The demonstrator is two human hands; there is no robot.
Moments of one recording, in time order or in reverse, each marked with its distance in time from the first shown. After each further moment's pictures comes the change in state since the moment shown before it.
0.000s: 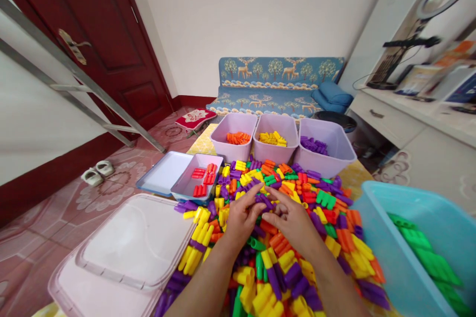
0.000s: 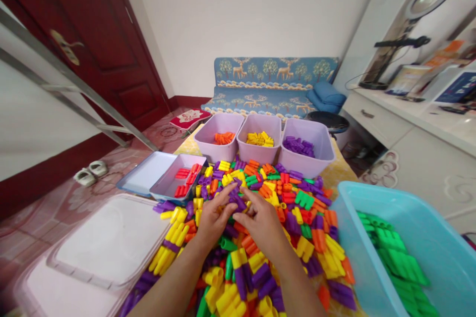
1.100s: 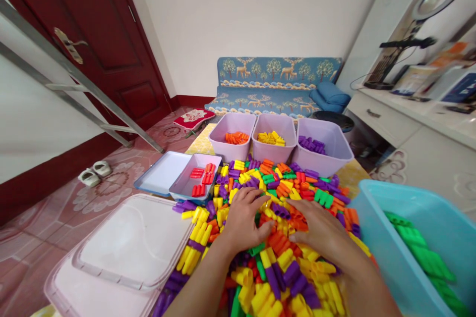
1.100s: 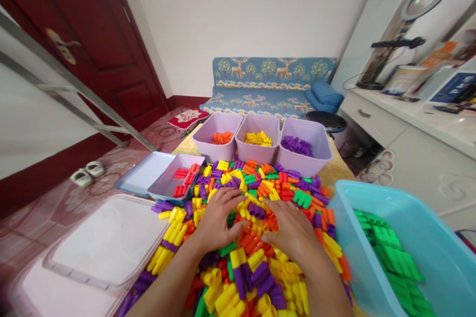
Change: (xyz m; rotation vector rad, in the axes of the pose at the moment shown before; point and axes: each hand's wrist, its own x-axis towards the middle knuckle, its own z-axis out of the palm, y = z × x) left_hand 0.004 0.018 -0.008 0.360 -0.271 0.146; right_hand -0.013 0.021 -0.062 -0.775 -0.087 0.012
